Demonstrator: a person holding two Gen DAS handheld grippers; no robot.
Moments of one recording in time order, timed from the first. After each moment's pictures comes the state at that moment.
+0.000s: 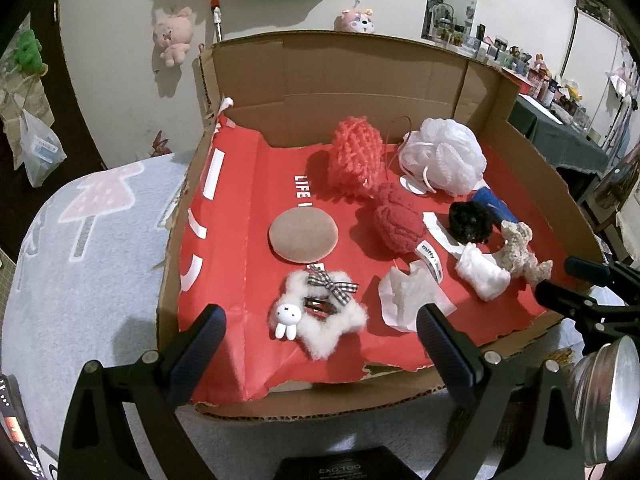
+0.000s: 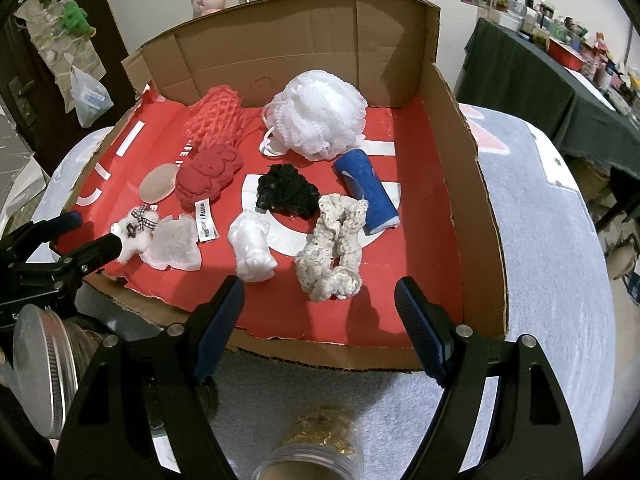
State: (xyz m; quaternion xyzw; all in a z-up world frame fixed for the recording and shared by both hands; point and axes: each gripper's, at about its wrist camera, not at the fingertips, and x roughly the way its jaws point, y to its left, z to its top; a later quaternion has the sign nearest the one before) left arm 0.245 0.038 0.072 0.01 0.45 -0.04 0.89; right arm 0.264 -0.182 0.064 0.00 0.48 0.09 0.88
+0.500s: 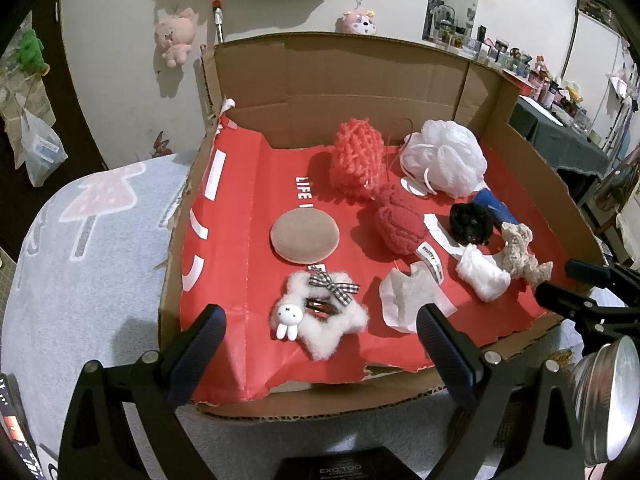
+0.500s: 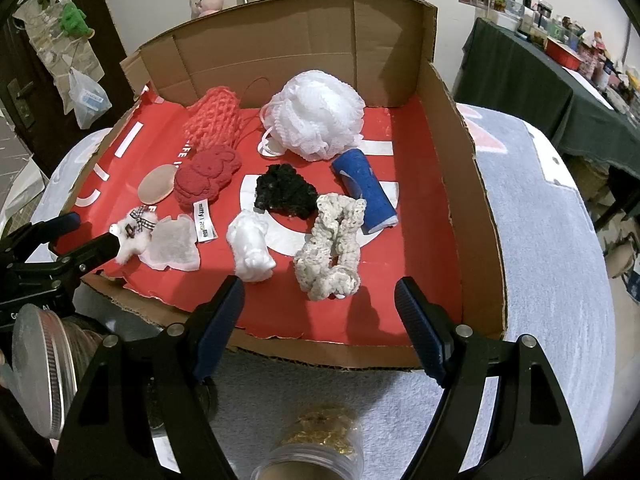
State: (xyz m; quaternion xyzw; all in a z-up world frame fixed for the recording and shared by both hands) left arm 0.245 0.040 0.071 0.01 0.45 -0.04 0.89; right arm 0.263 -0.182 0.063 0.00 0.47 0.09 0.88
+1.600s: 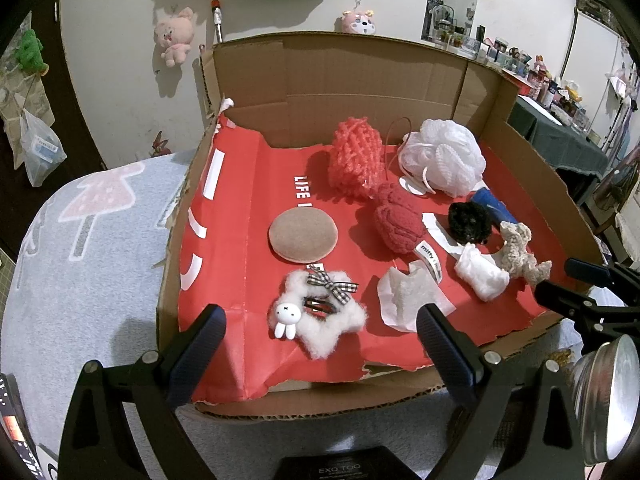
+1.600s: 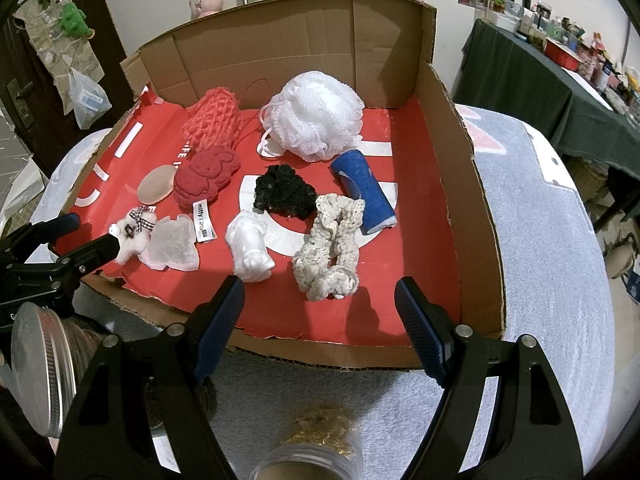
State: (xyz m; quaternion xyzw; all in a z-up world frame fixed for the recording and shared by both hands) left arm 0.244 0.039 0.071 0.01 0.45 -0.04 0.89; right arm 0.263 -0.182 0.063 0.00 0.47 0.09 0.88
